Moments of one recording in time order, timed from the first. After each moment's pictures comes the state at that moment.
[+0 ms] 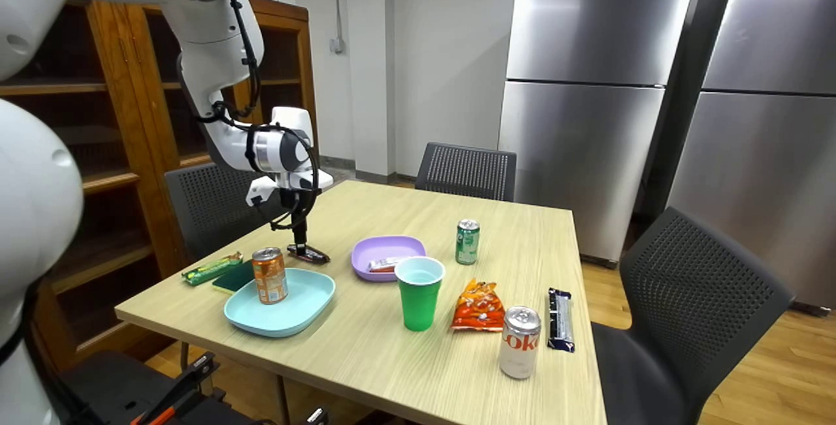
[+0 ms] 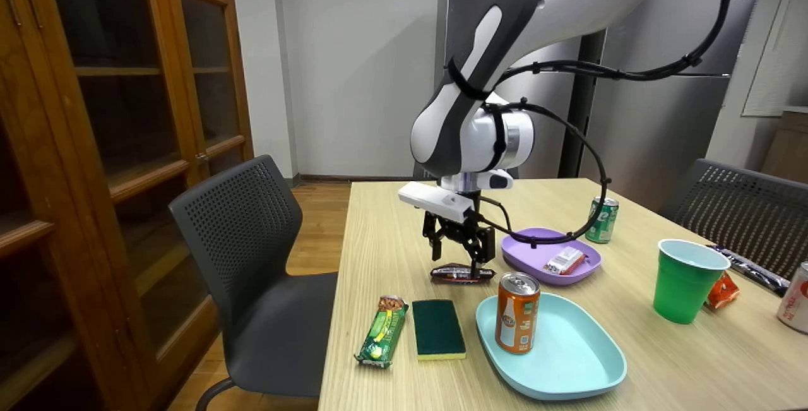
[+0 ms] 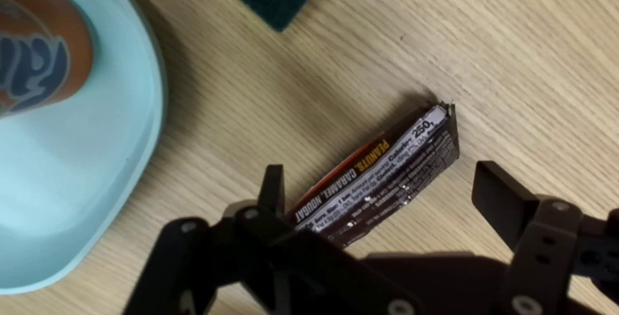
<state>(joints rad) 0.41 0.77 -0.03 -1.79 0.05 2.53 1.11</state>
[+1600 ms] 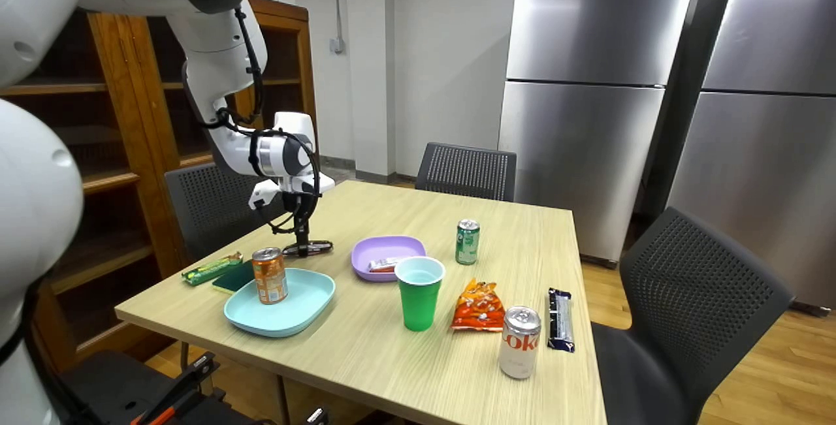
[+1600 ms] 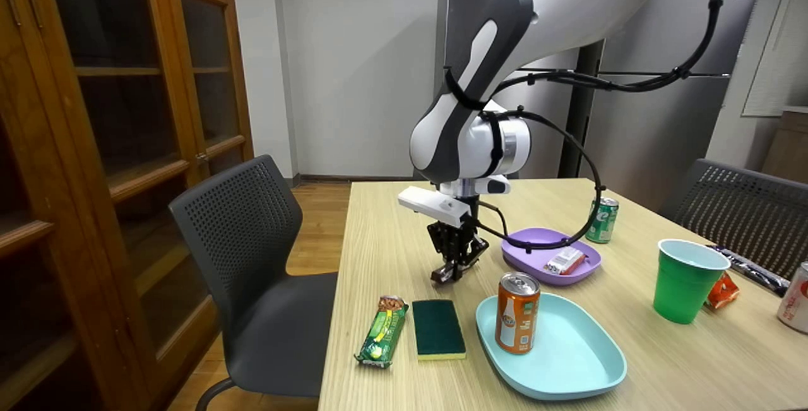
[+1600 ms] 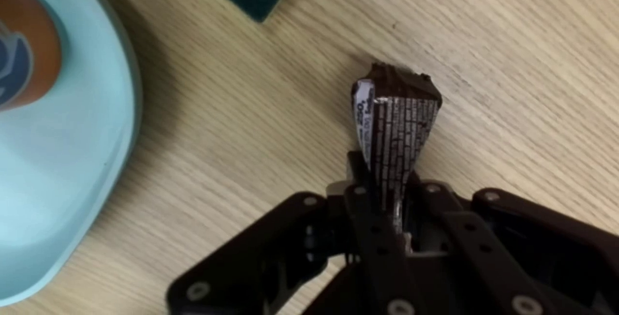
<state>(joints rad) 0.41 0.81 -0.04 -1.75 0.04 2.53 1.13</state>
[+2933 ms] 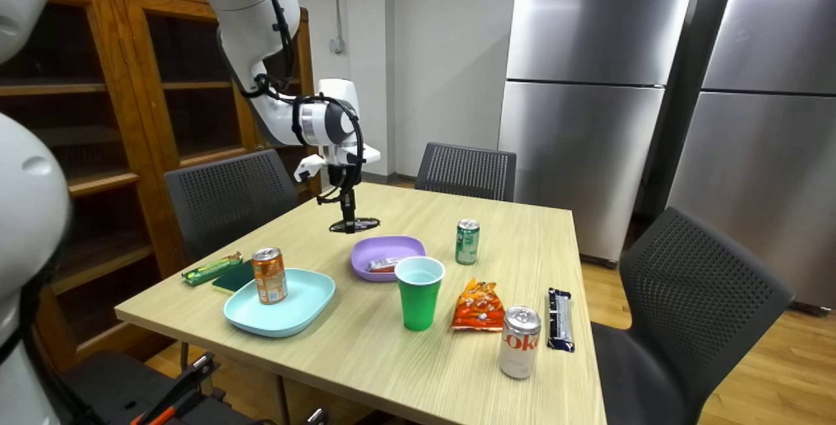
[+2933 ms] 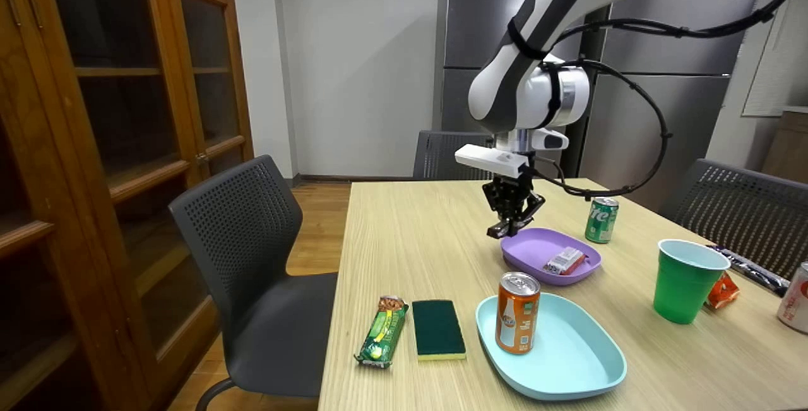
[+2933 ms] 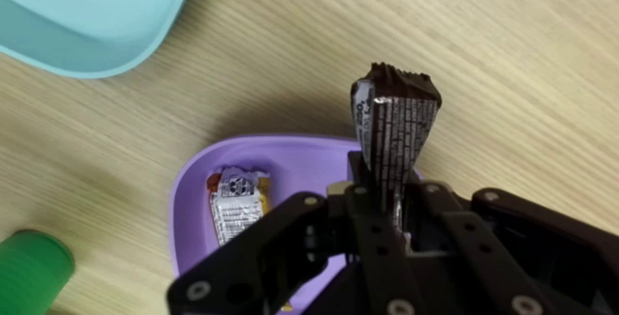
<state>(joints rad) 0.29 0.67 -0.11 -1.80 0.00 2.44 1.12</state>
